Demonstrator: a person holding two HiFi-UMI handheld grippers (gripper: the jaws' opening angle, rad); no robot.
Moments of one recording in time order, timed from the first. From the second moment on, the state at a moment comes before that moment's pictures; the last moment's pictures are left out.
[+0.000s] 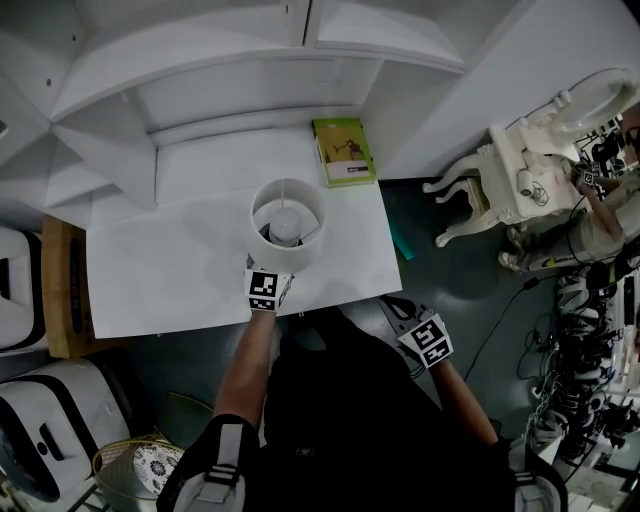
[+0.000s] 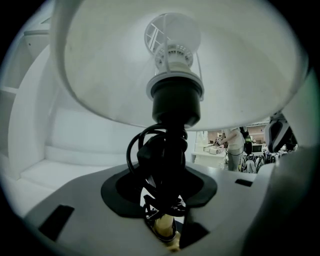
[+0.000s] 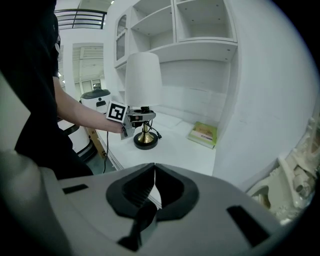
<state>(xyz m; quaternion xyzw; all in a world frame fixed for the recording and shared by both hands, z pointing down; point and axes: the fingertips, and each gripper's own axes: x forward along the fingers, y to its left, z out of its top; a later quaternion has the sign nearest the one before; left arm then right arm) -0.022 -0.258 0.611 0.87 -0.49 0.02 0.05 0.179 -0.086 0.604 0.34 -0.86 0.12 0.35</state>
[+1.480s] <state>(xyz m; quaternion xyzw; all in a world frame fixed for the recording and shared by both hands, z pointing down) -0.086 -0.216 0.499 0.86 -0.50 0.02 0.02 0.104 -0.117 0.549 0.37 -0.90 0.04 0.24</state>
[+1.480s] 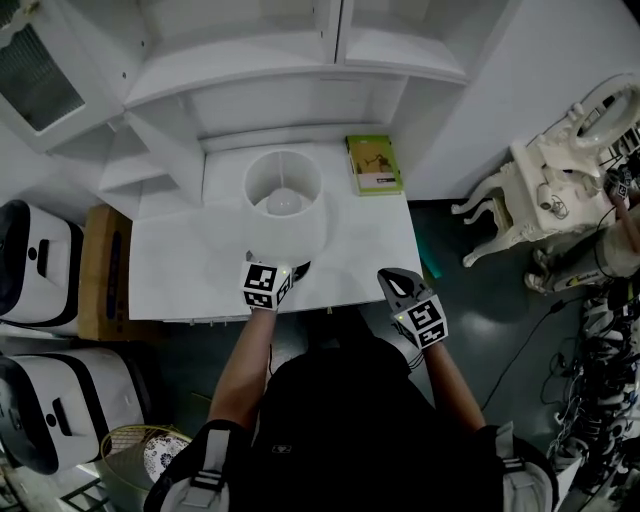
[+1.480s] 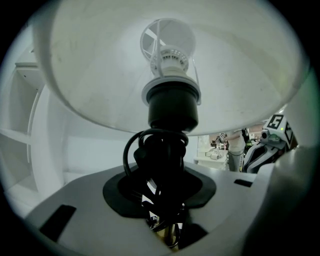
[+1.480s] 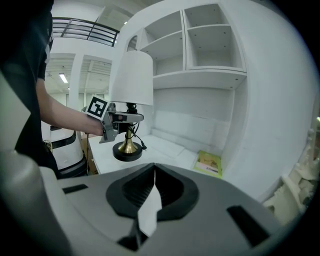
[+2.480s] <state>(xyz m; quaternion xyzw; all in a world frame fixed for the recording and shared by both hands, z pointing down) -0.082 -0.194 0.391 0.89 -0.46 0.01 0.00 0.101 -0.100 0.520 0.38 -0.90 0.01 0.22</state>
